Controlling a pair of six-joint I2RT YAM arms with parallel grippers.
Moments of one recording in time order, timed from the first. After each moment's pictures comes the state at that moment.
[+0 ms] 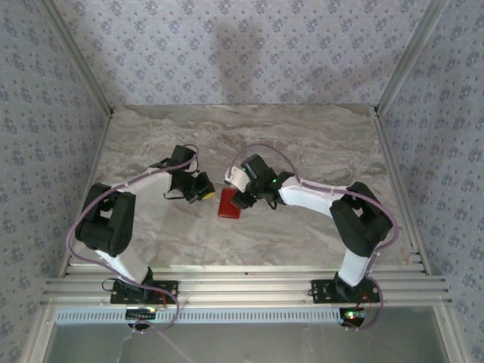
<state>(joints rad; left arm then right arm) -0.35 1.66 0.98 -0.44 0.46 -0.80 0.77 1.75 1.12 -0.26 -0.12 -0.24</state>
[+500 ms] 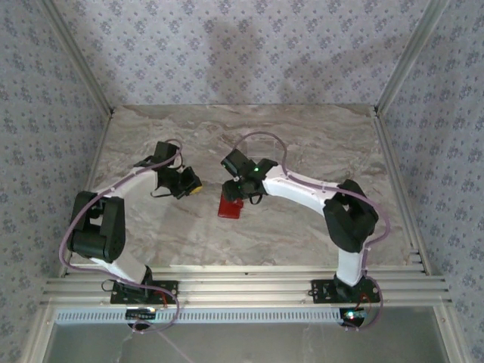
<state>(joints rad) -0.24 1.60 0.97 -0.48 0.46 -0.75 0.85 1.87 1.43 -0.71 0.09 0.55</state>
